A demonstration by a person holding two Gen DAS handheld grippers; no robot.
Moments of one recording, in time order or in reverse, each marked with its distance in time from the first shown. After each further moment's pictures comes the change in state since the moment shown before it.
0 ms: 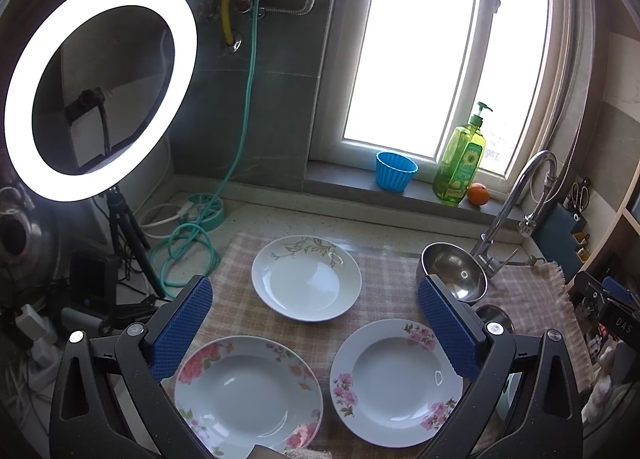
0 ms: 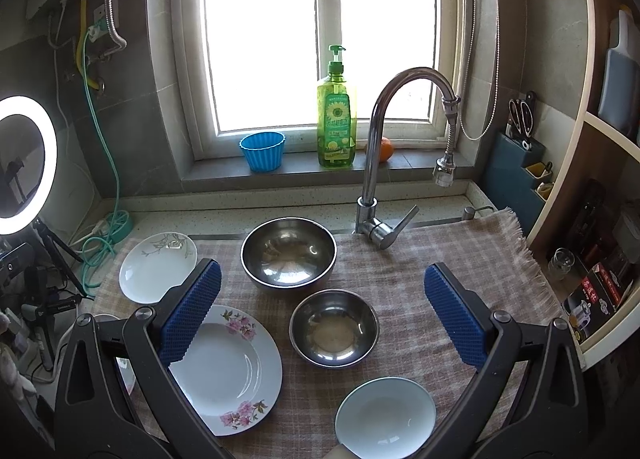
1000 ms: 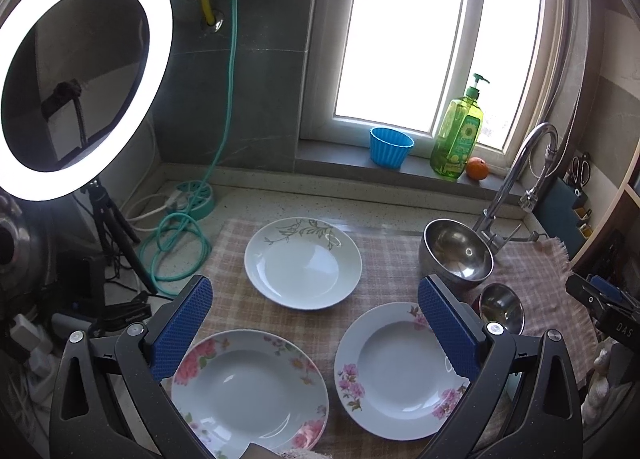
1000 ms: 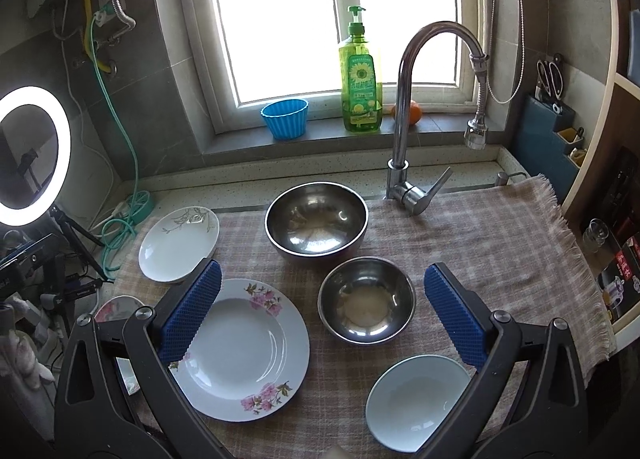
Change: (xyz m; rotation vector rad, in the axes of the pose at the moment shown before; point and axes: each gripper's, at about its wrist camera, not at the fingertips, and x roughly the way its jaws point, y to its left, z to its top) left arm 0.025 -0.005 -0.007 0.060 0.076 -0.019; right arm 0.027 0.002 -0.032 0.031 0.117 0.134
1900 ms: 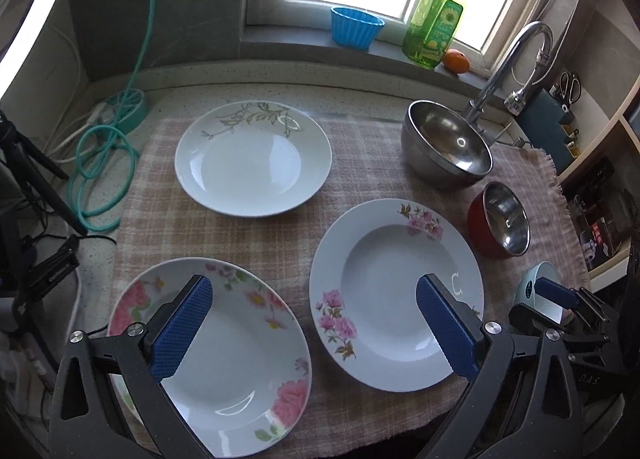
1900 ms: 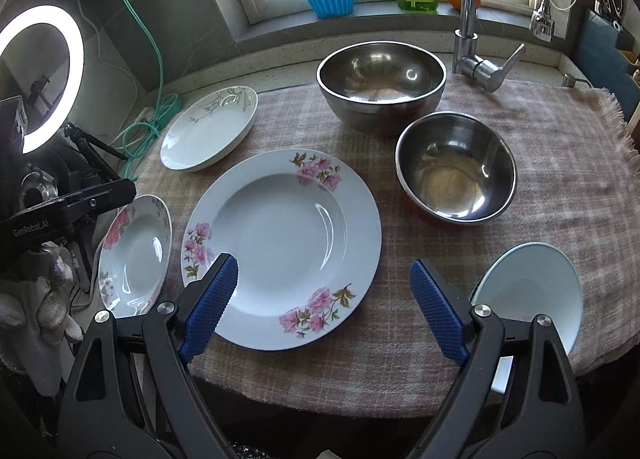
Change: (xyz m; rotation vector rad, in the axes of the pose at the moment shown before) left arm 0.087 -0.010 -0.044 0.079 0.381 -0.160; right arm 0.068 0.028 -0.073 0.021 0.338 0.142
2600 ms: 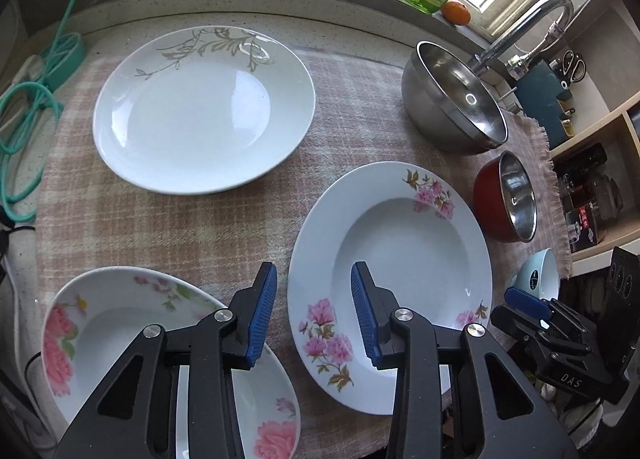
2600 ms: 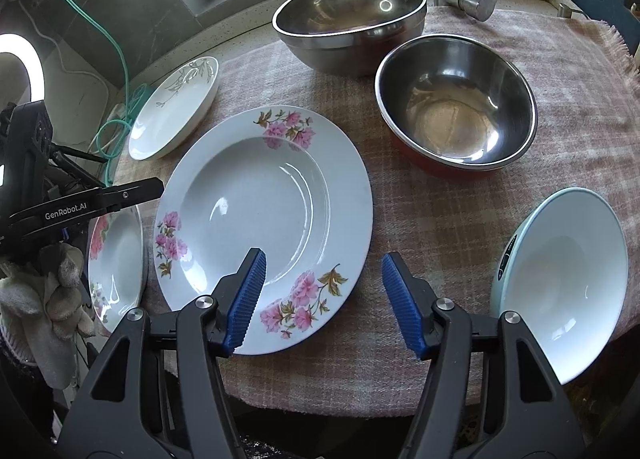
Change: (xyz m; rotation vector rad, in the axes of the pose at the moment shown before) left arm 0.069 0.010 0.016 -0.009 0.213 -0.151; right arm 0.045 -0.018 -0.004 0.134 0.119 0.001
